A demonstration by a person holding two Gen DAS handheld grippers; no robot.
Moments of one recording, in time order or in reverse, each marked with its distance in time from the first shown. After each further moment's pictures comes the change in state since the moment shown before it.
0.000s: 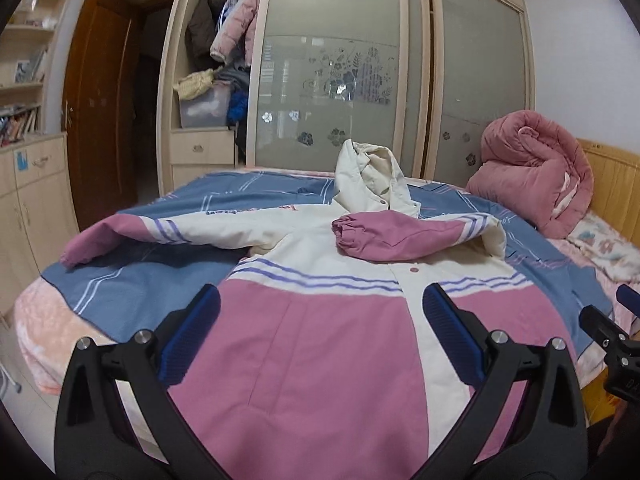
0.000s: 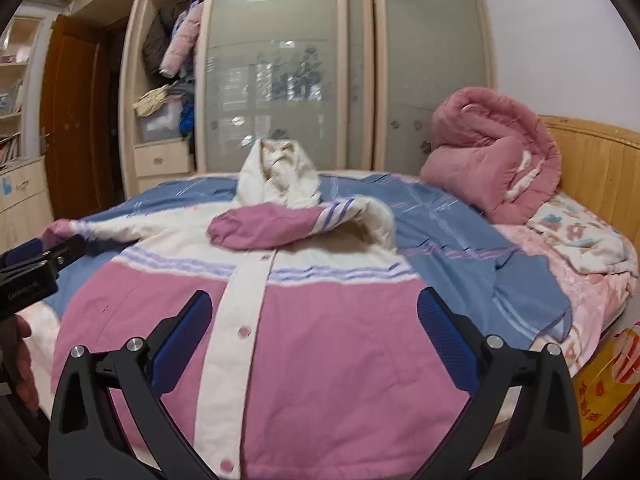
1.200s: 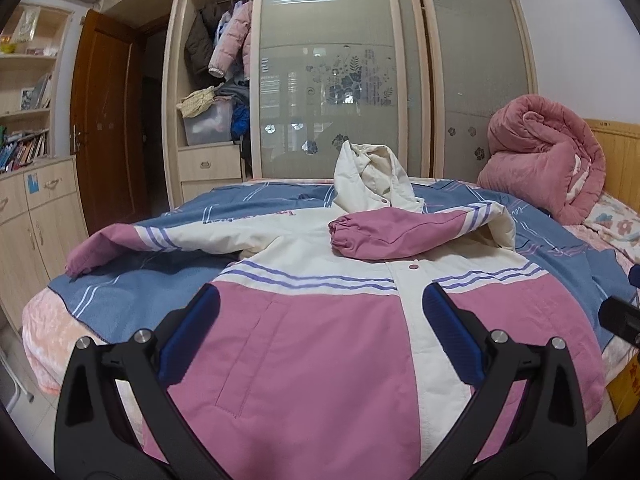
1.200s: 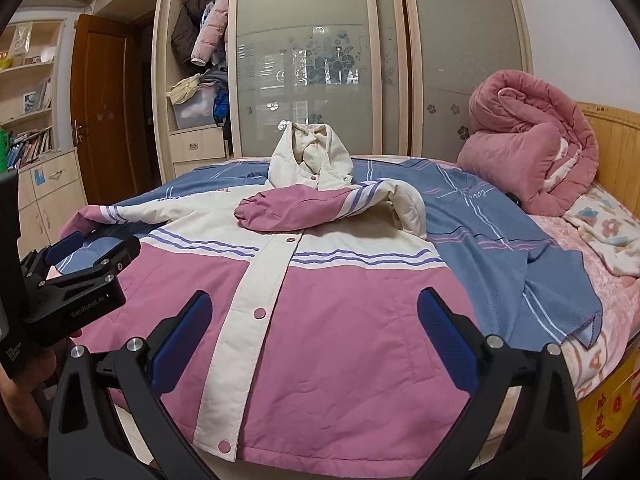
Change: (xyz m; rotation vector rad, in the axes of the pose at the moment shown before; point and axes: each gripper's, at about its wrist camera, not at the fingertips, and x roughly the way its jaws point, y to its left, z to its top) left arm 0.020 -0.046 -0.016 0.070 -0.040 0.065; right arm 0.006 -0.026 -0.002 0.004 0.041 0.152
